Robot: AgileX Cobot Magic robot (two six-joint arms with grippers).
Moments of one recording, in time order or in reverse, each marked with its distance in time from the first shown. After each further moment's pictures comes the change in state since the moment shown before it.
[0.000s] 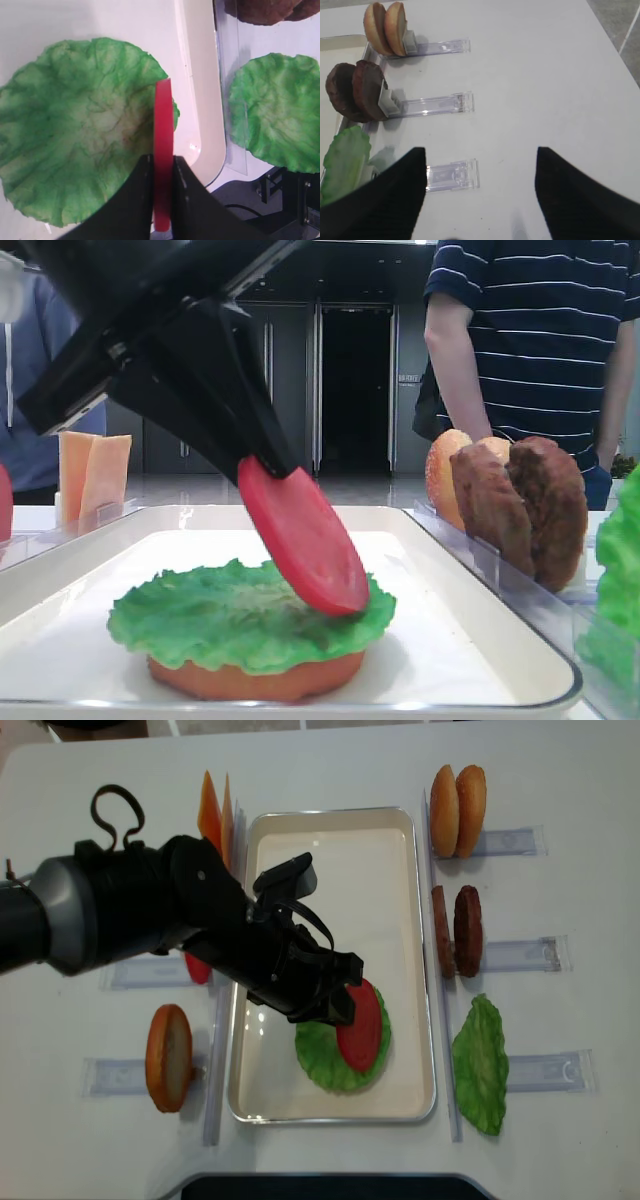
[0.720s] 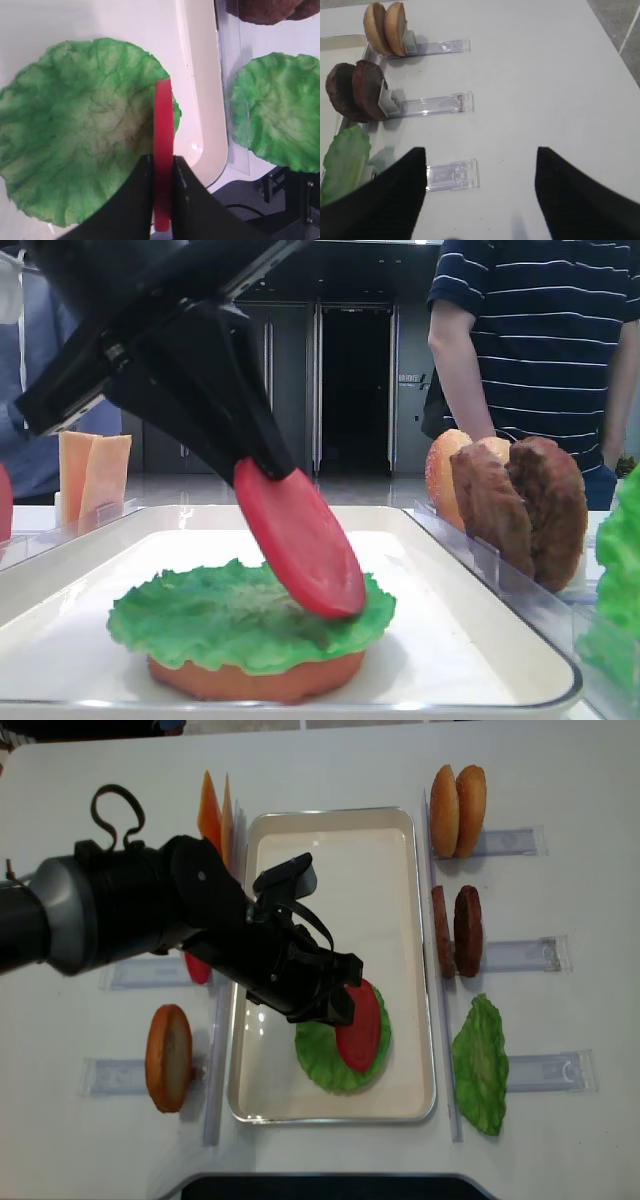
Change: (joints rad) left arm 0.000 0.000 0.000 0.010 0.000 0.000; right arm 0.000 0.000 0.000 0.000 0.000 0.000
